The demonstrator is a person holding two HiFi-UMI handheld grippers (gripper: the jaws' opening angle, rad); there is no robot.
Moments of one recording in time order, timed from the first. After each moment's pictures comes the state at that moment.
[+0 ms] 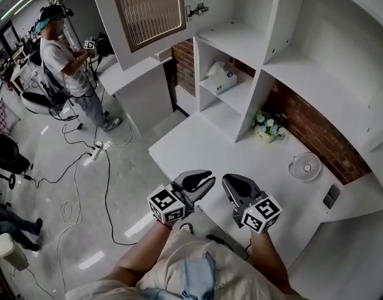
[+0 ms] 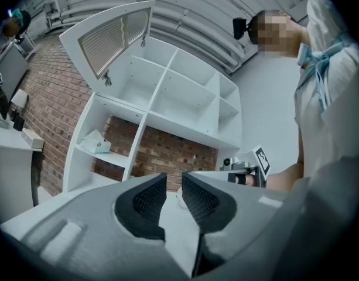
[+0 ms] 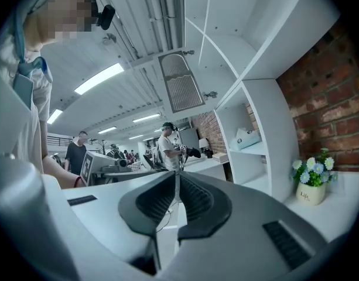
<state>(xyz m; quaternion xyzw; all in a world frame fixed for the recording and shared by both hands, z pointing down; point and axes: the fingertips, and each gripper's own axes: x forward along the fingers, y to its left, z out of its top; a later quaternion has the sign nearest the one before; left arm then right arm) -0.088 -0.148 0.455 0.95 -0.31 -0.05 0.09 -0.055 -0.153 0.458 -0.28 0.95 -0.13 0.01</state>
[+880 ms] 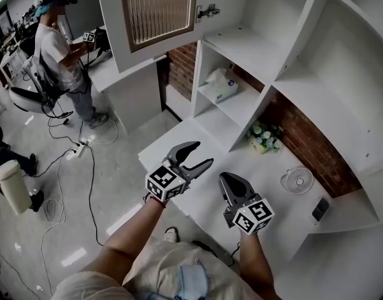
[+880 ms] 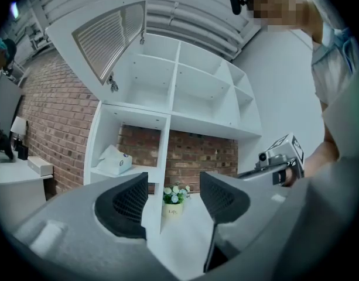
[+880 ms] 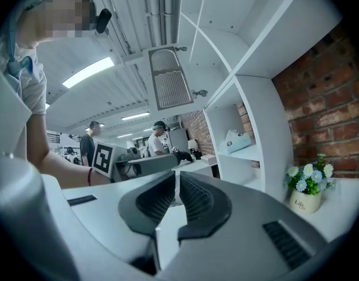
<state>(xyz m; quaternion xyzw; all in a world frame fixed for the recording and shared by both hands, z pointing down) -0.125 -0.271 0.447 0.94 -0.35 -0.01 0.03 -0.070 -0.216 0.463 -0.33 0.94 -0.12 0.00</state>
